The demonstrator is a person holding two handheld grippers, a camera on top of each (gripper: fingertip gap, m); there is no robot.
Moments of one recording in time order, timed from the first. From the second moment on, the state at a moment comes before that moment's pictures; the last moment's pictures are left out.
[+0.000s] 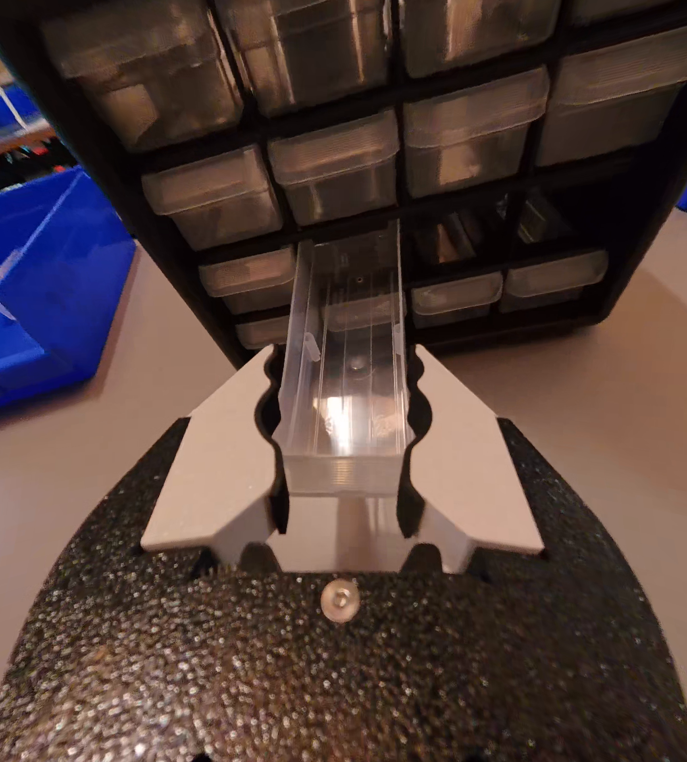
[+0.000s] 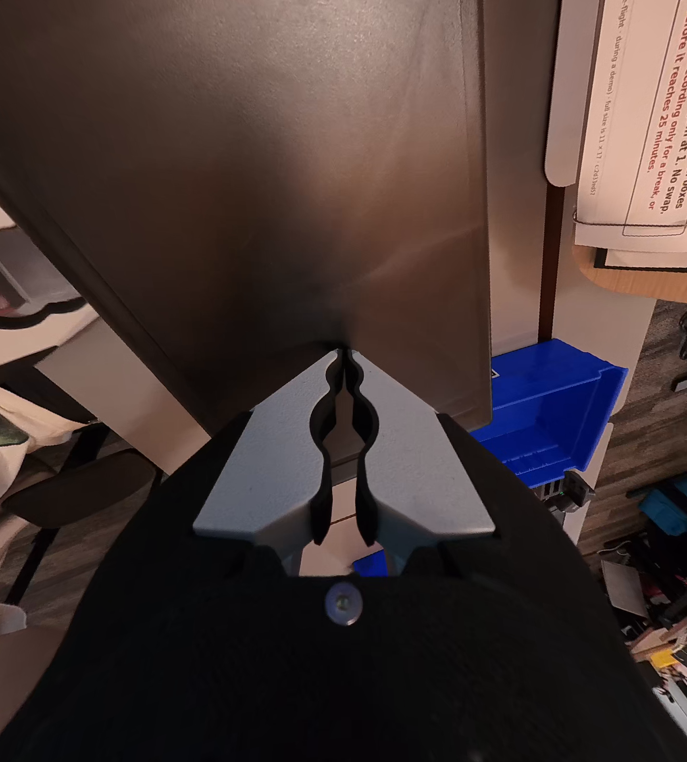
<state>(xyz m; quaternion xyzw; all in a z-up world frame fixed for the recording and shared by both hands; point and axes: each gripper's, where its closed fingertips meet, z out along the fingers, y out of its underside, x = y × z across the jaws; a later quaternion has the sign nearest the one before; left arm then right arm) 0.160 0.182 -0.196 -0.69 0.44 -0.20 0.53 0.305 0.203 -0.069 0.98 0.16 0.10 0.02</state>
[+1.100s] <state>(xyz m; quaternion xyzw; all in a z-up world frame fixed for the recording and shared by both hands) 0.126 0.153 -0.167 -0.51 0.46 -0.28 0.68 0.305 0.202 -0.068 0.98 0.14 0.13 0.05</state>
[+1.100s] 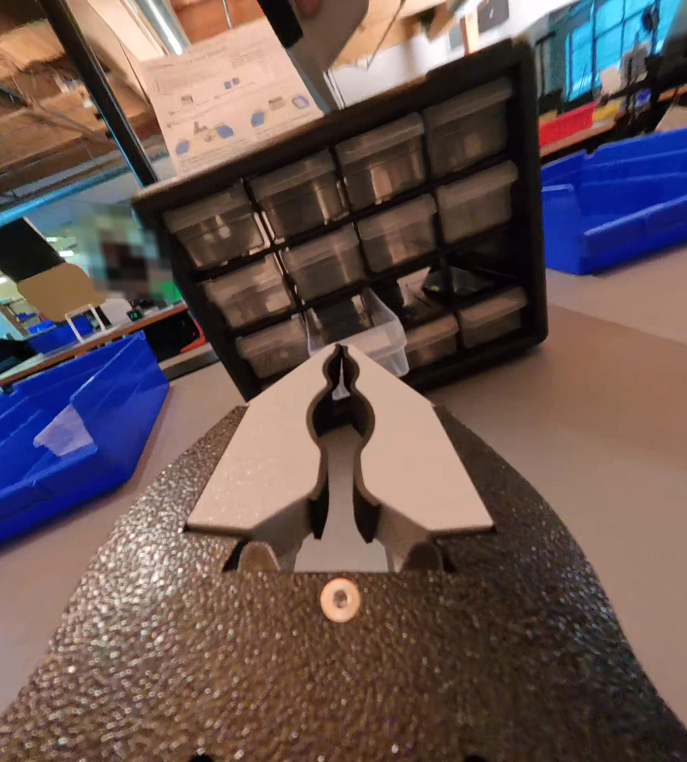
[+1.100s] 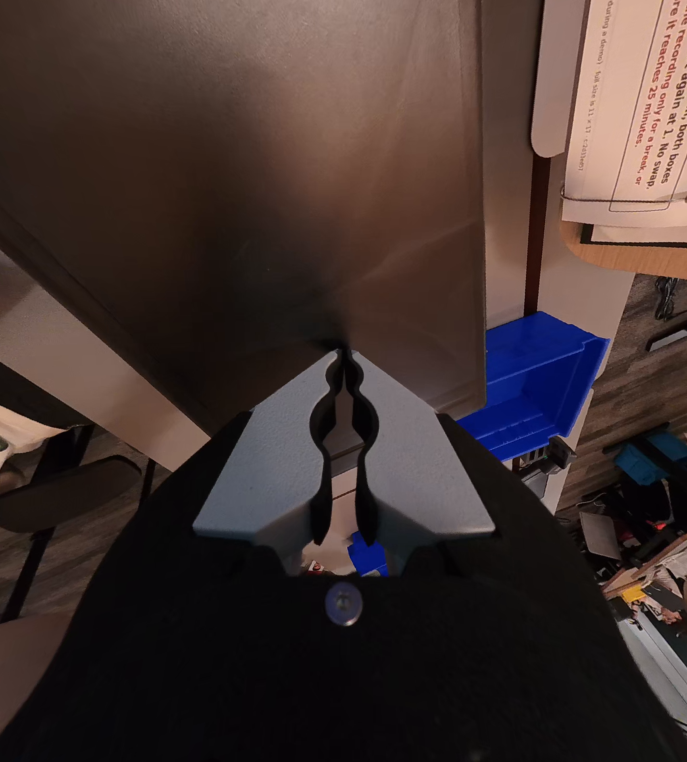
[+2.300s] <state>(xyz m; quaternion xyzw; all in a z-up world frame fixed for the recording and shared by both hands) 0.207 0.187 -0.189 -0.42 0.60 -0.09 0.67 0.305 0.202 -0.068 0.98 0.14 0.14 0.07</state>
